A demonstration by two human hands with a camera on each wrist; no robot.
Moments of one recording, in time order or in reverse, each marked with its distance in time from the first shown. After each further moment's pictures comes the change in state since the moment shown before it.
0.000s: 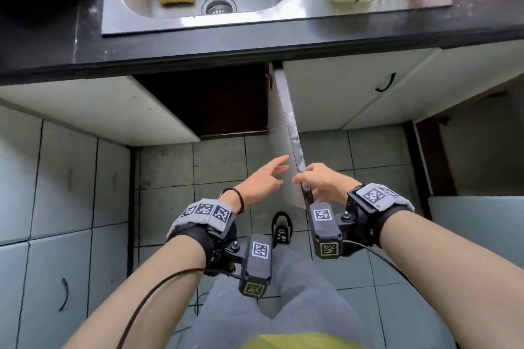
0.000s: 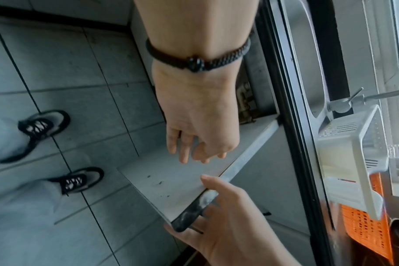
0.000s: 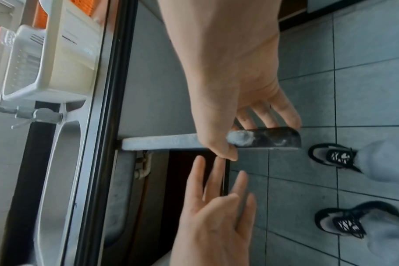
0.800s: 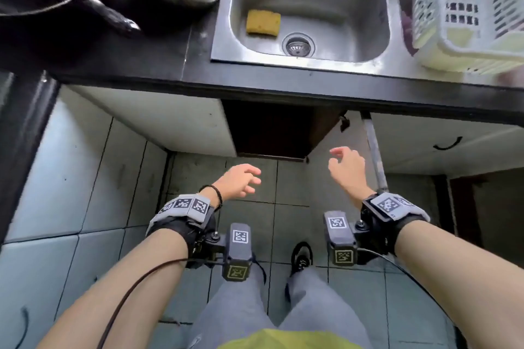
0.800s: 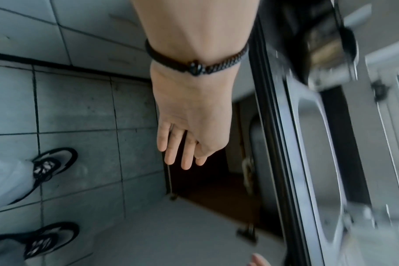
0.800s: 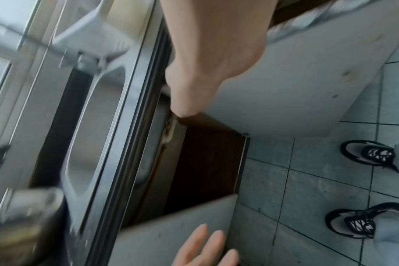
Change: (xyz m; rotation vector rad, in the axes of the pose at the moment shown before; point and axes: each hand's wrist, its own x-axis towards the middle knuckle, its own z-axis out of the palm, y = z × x) left_hand -0.067 -0.067 -0.203 -0.169 0.319 -0.145; right_hand 0.019 -0.150 0.069 -0.209 0.669 -0.472
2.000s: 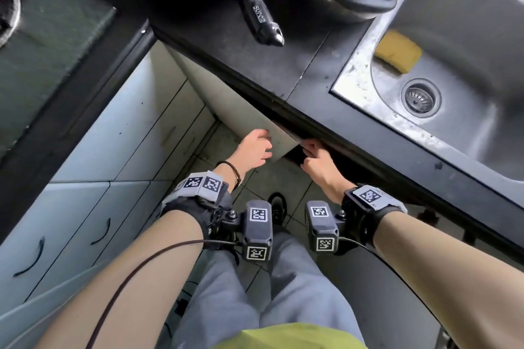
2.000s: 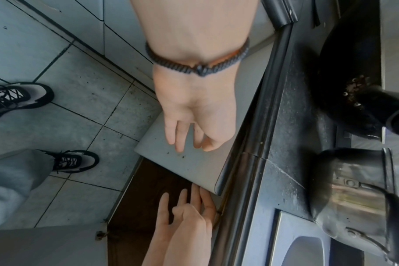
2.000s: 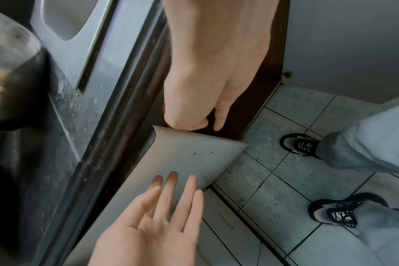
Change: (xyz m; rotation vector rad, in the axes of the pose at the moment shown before) left_hand 0.061 -0.002 -0.156 -0.757 0.301 -0.039; right_hand 0.081 -0.201 0.148 0.147 -0.704 -0.057
